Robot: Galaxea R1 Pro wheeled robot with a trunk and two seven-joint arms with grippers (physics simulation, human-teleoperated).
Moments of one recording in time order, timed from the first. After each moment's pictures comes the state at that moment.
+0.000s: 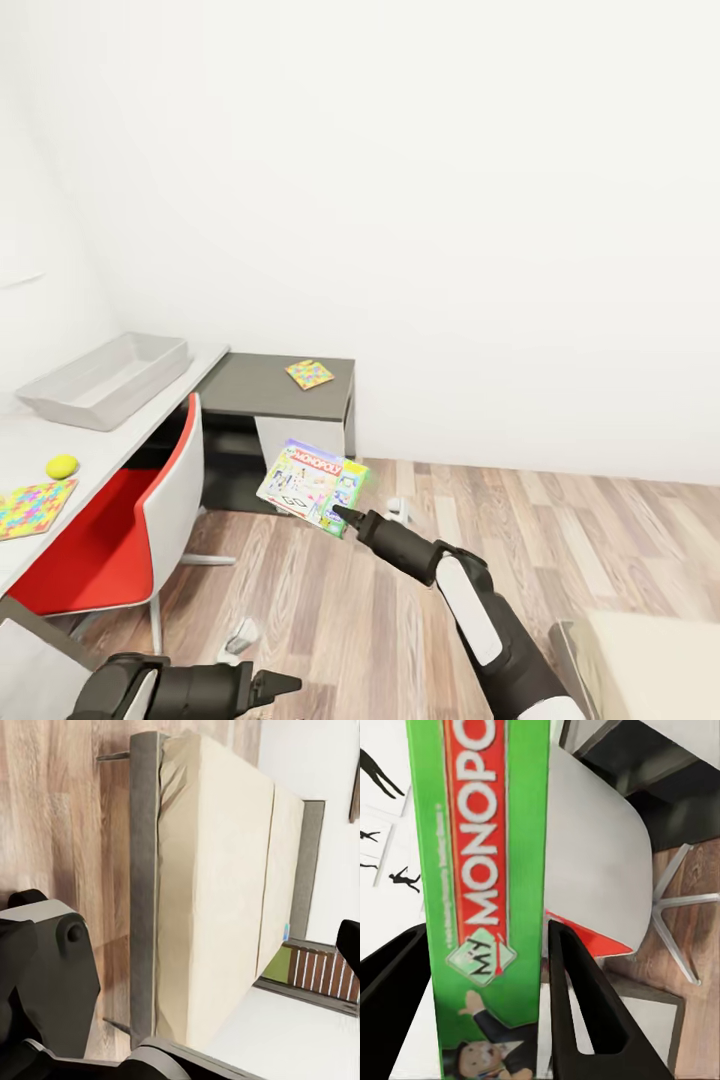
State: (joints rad) left arm -0.15 0.13 0.04 -1.15 0.13 1.02 -1.04; right arm -0.43 0.14 0.17 -1.09 -0.78 0.58 0.38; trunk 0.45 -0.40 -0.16
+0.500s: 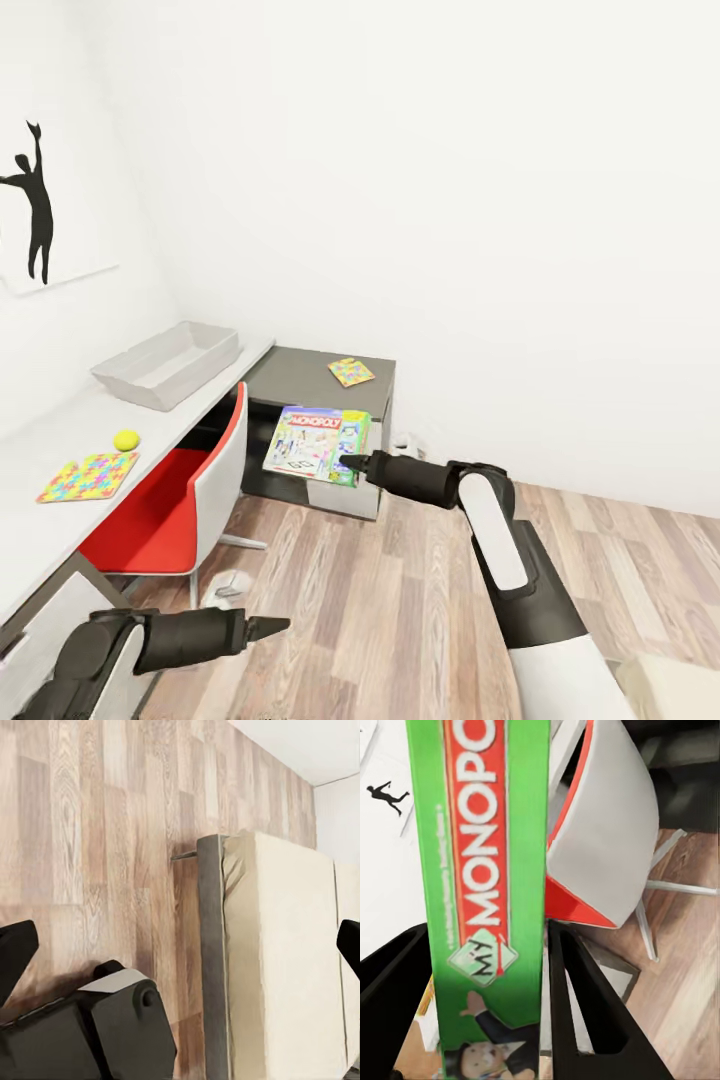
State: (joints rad) left arm -0.16 0.14 0.08 -1.43 0.14 1.04 -0.86; right arm -0.58 0.15 0.13 -1.43 -0.79 1.01 0.04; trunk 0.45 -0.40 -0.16
